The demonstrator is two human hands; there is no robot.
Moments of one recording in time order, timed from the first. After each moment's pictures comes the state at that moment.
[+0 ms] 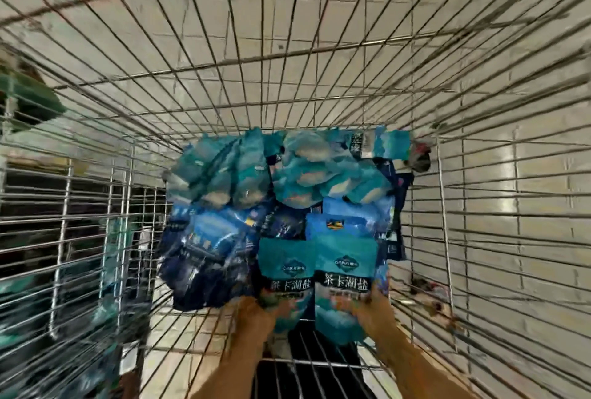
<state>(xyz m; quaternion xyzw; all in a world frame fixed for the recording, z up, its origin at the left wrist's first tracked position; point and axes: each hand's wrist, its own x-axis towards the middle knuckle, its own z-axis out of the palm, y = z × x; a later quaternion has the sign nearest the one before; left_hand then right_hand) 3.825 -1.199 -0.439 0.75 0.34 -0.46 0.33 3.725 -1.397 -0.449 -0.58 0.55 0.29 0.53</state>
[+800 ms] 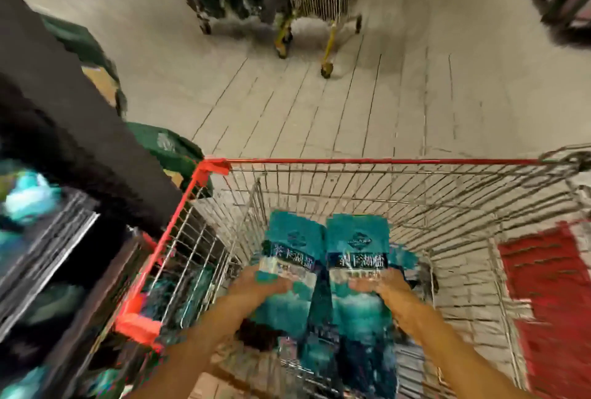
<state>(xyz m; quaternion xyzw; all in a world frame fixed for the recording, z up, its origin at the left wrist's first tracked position) 3.921 -1.117 -0.099 0.73 0.15 -0.36 0.57 3.852 -1.385 -0.109 -0.64 0.36 0.19 0.65</state>
